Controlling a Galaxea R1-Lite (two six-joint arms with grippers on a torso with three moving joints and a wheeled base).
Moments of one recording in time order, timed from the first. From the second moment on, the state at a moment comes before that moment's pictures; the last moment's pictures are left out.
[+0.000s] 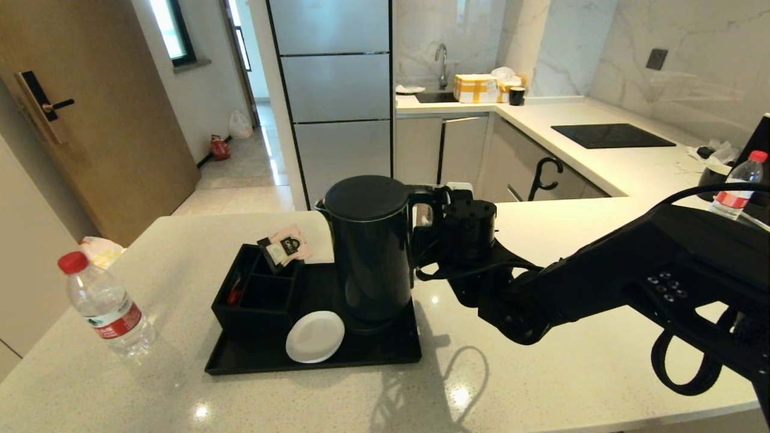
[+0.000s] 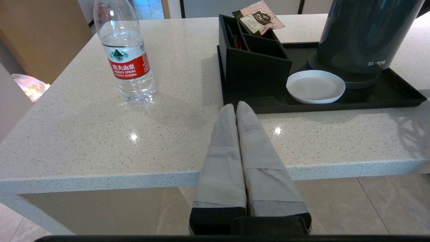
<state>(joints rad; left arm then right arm) 0.01 0.00 0.00 0.00 0.00 0.01 0.66 2.26 -1.27 -0.87 -0.51 0.16</state>
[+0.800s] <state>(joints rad) 0.01 0.00 0.00 0.00 -0.01 0.01 0.70 2.29 -1.26 -0.87 -0.55 0.14</state>
